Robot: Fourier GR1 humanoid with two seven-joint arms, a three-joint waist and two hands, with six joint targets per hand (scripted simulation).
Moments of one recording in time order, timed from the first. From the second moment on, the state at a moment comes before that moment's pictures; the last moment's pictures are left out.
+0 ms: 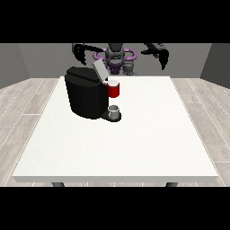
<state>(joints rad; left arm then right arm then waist) -0.31 0.02 0.22 -1.23 -0.04 -0.26 -0.10 -0.38 -0.17 -0.07 -1.32 -0.07 0.05 0.01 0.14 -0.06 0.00</state>
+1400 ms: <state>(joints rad) -0.24 0.10 0.18 -1.38 0.02 -0.21 -0.09 -0.63 -0.15 -0.08 -1.10 0.01 0.06 -0.09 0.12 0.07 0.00</state>
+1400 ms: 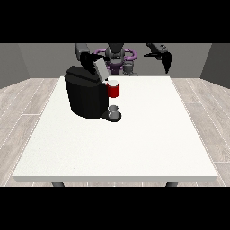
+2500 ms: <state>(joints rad) -0.28 0.12 0.16 -1.37 0.05 -0.20 -0.09 -0.79 -0.11 -0.02 -0.99 0.14 0.03 -0.06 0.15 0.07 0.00</state>
